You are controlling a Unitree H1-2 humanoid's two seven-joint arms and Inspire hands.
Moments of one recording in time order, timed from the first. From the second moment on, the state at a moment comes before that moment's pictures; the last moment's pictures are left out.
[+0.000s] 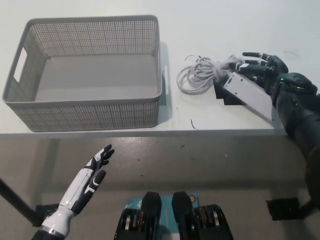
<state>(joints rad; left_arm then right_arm) -0.12 0.25 -0.11 0.24 0.09 -0.43 -0.12 -1.19 -0.20 -0.51 1.45 -0.09 0.08 0.00</state>
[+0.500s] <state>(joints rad) -0.14 0.25 -0.11 0.24 0.09 -0.43 -0.14 -1.17 -0.19 -0.83 1.46 0.18 0.09 -0.01</state>
